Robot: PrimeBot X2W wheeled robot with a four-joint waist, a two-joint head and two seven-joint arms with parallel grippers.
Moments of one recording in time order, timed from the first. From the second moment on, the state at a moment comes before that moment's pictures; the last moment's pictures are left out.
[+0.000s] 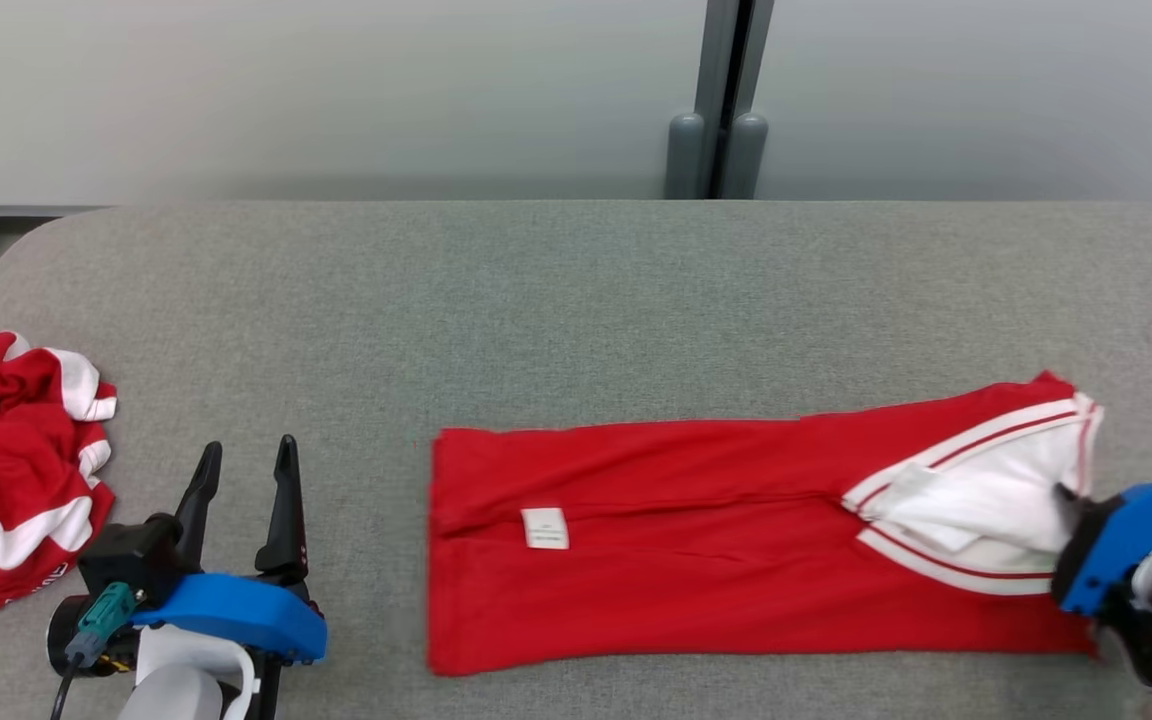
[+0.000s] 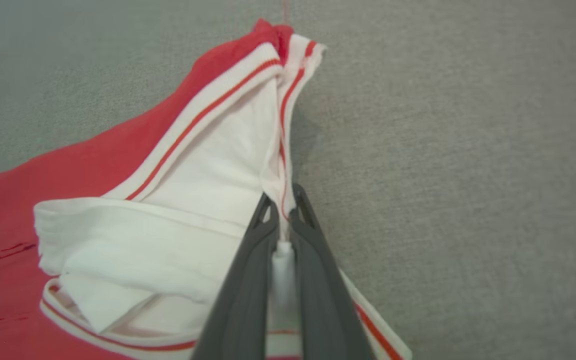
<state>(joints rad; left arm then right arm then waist) -0.21 0.21 -0.19 0.46 -0.43 -0.06 -0.26 -0.37 -0.16 -0.28 0.63 0.23 0.13 0.36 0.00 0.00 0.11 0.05</state>
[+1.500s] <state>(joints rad) -0.21 0.21 -0.21 0.47 -0.42 -0.08 -0.26 -0.36 -0.05 0.37 0.37 0.35 0.13 0.43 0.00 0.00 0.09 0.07</state>
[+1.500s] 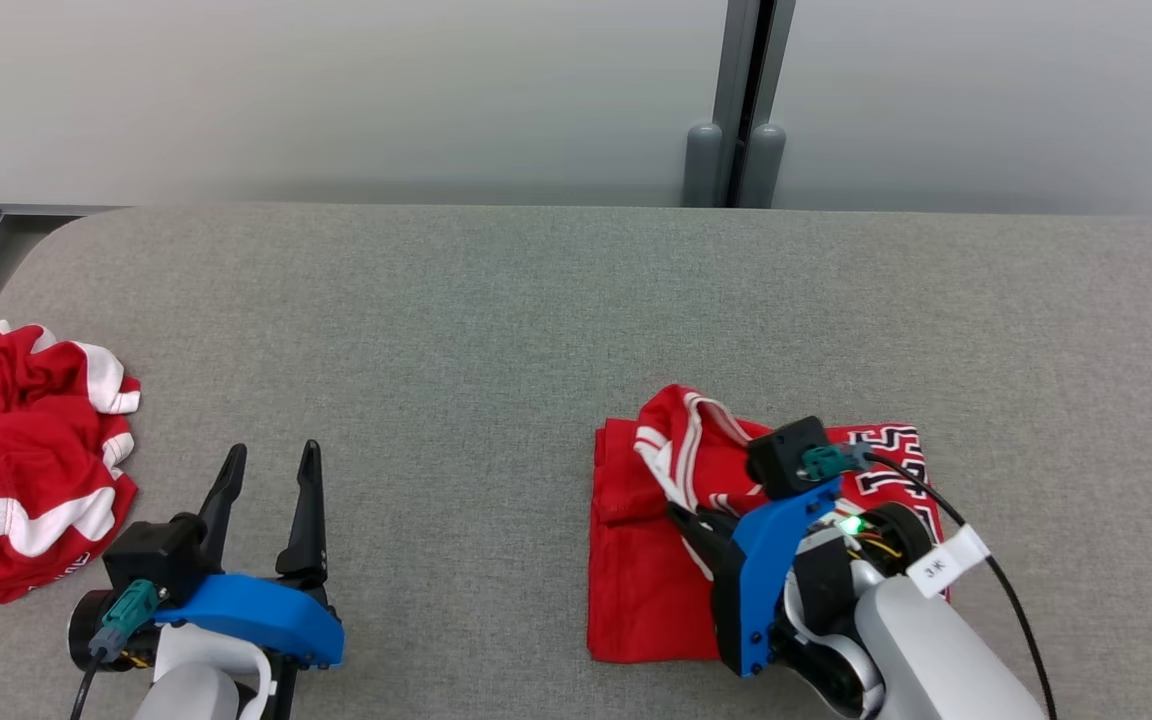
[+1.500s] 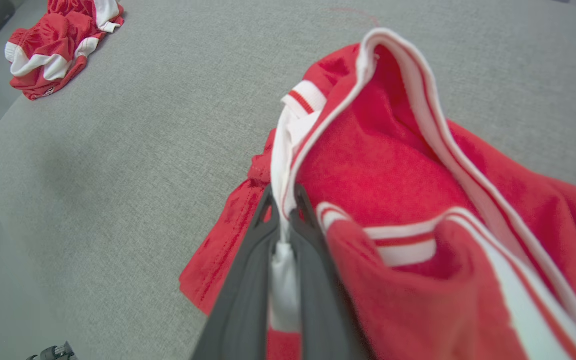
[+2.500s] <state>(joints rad) -0.20 0.22 -0.21 0.47 -0.43 -0.08 -0.26 -0.45 -0.11 0.29 0.34 0.49 0.13 0.20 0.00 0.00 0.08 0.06</state>
